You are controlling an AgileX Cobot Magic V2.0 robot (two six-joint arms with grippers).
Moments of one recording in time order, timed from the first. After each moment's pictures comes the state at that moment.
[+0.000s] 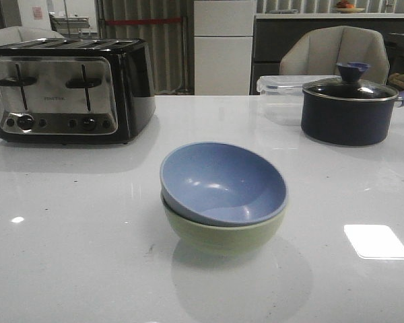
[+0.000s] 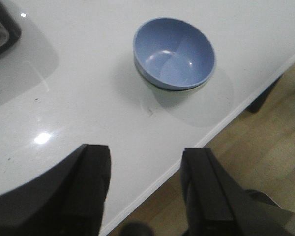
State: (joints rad) left arm -0.62 0.68 -0.82 -0.10 0.90 0.15; right arm 0.53 0.42 -0.64 0.12 0.90 -0.14
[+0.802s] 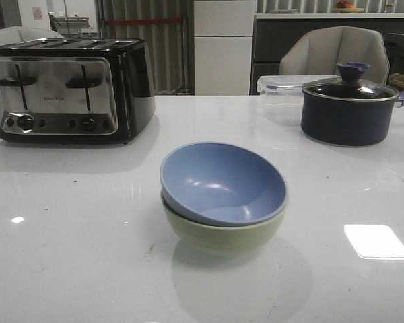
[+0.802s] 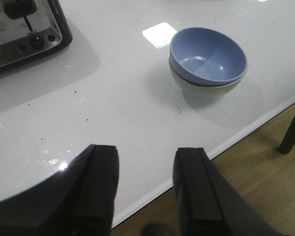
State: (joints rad) left arm -0.62 0.31 -0.55 0.03 0.84 0.03; right arm 0.53 0.42 -0.64 0.11 0.90 -0.14
